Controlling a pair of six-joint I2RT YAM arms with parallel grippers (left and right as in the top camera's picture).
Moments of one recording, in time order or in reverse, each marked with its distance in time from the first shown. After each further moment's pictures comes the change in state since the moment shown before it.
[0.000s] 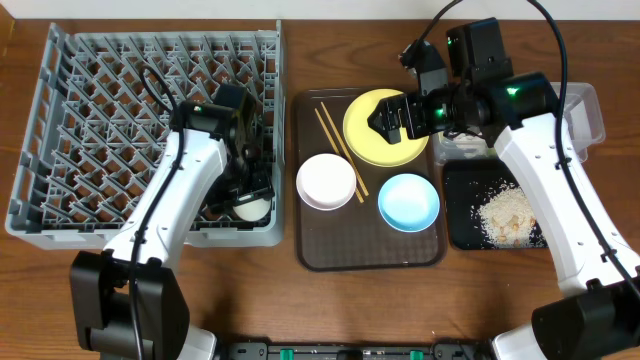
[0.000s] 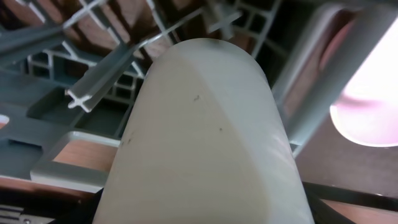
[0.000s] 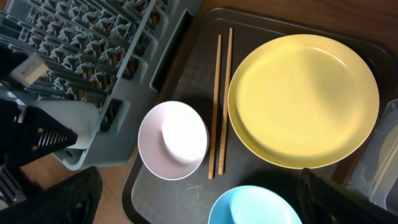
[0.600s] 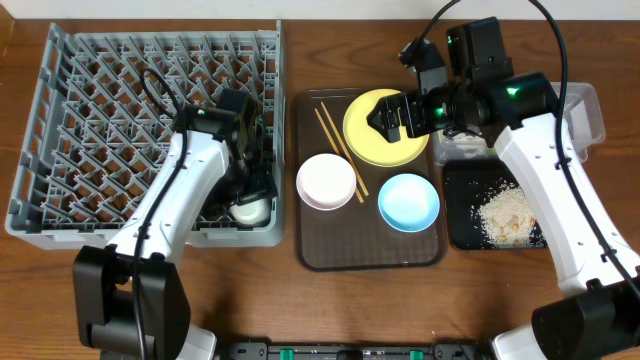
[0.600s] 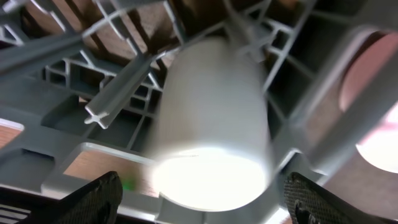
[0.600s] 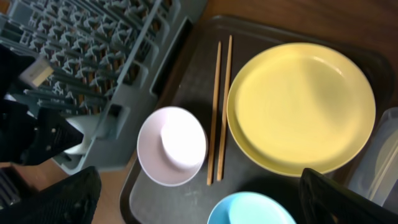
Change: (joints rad) left arm 0.000 0.009 -0.021 0.032 -0.059 -0.026; right arm 0.000 0.000 0.000 0.024 0.000 -0.004
